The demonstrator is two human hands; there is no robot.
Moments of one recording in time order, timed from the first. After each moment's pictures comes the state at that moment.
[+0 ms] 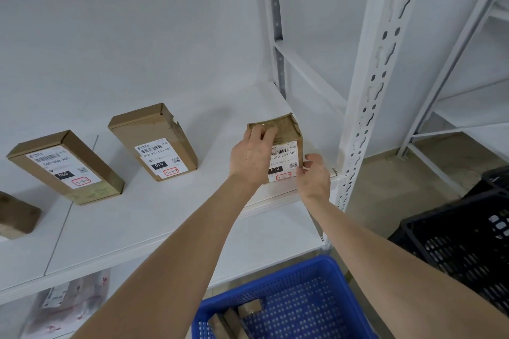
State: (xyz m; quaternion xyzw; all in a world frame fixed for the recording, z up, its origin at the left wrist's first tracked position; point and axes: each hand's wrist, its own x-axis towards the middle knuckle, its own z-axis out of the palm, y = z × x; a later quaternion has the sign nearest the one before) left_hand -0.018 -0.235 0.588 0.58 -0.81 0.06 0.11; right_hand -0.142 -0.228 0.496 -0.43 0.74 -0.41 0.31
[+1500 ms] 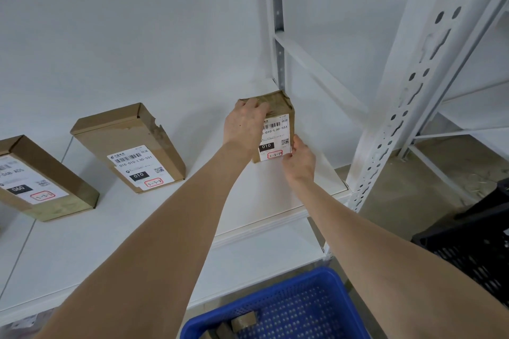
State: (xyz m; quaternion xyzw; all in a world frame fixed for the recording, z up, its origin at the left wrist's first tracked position) left_hand -0.016 -0.341 0.586 0.59 -0.79 0.08 0.12; right_hand -0.121 -0.321 0.481 -0.49 0.70 -0.42 0.29
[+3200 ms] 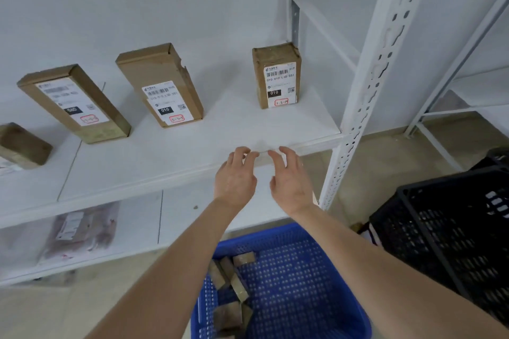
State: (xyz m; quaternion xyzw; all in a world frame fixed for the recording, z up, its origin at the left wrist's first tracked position) left_hand 0.032 -0.128 0.494 0.63 -0.77 -0.02 0.10; right_hand -0.105 -0.127 0.462 -0.75 0.61 -0.23 0.13
